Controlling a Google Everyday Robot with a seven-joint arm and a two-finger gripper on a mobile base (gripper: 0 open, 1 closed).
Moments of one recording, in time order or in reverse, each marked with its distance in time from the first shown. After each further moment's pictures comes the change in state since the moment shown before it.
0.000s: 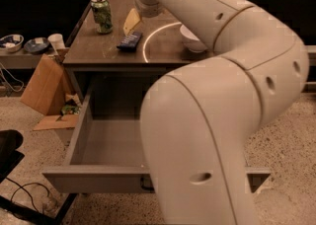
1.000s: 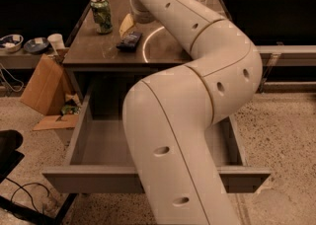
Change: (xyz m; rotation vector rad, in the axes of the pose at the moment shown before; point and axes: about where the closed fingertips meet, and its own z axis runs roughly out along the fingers) arm -0.011 0.014 0.050 -0.025 0.061 0.163
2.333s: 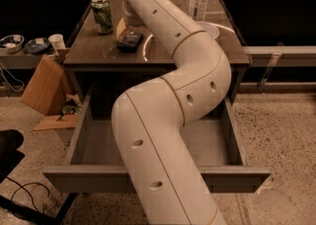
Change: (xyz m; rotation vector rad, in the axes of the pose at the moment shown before) arm 0.004 0.027 0.024 -0.032 0.114 0.063
